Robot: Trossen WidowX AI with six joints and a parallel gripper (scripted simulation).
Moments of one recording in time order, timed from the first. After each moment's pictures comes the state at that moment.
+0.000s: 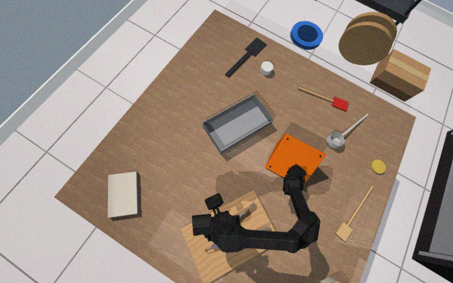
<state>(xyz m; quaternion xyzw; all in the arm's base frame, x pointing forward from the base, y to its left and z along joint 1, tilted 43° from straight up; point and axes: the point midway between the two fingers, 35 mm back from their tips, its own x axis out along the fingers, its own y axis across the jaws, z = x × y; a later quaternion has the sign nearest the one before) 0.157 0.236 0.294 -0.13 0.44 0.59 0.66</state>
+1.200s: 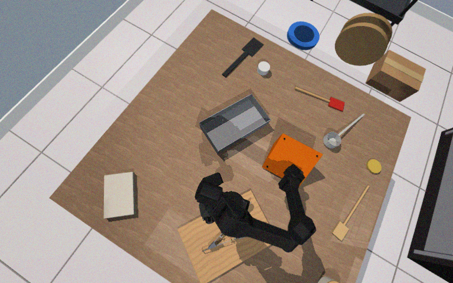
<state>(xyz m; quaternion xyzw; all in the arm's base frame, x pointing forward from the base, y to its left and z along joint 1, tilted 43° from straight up) 0.219 0.147 0.331 -0.08 0.39 0.55 0.73</state>
